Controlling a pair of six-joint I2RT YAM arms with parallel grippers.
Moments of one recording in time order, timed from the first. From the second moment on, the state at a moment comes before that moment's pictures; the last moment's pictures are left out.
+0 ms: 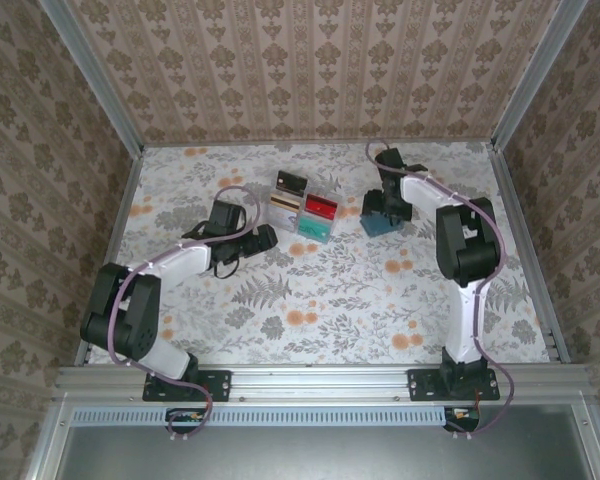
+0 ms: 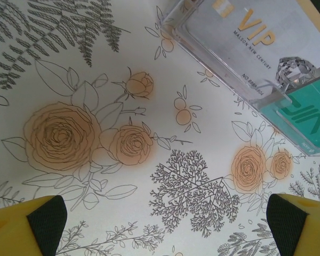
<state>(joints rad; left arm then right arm) -0.41 1.53 0.82 -0.22 0.17 -0.62 0.23 2.03 1.46 -0.70 0.04 0.40</state>
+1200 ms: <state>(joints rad) -0.73 1.67 0.87 -0.07 0.42 -1.04 0.37 1.77 1.04 -0.50 -0.21 0.65</state>
